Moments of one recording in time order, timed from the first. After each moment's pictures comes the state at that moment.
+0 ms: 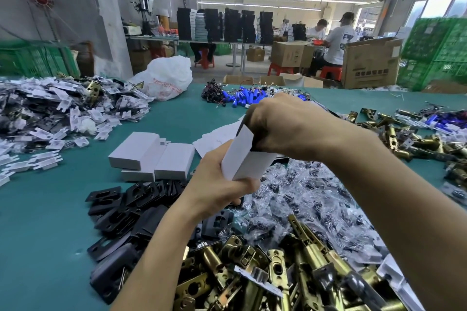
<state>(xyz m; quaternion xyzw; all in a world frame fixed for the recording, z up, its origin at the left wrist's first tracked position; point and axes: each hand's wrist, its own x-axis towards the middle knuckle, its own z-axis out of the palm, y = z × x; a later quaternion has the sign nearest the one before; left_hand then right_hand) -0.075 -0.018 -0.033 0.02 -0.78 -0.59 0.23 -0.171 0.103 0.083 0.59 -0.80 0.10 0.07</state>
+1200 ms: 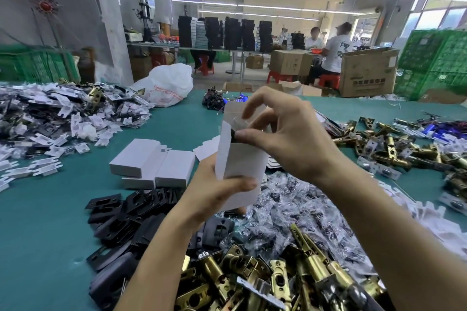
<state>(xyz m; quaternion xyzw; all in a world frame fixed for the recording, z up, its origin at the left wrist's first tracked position) -0.072 -0.023 -0.031 0.03 -0.68 -0.71 0.21 -0.154 0.110 0.069 0.53 -0.73 0.41 0.10</state>
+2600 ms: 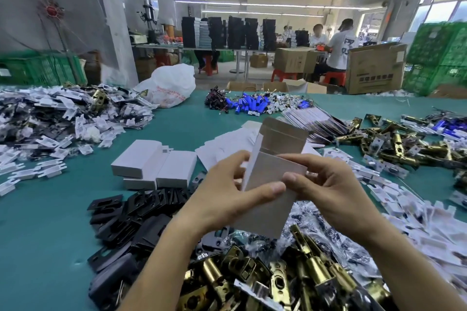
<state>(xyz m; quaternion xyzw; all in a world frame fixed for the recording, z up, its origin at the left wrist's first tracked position) -0.069 -0.005 -0.018 0.03 -0.79 -0.59 0.18 -0.176 0.166 -0.009 0.42 -0.61 0.65 -0.16</state>
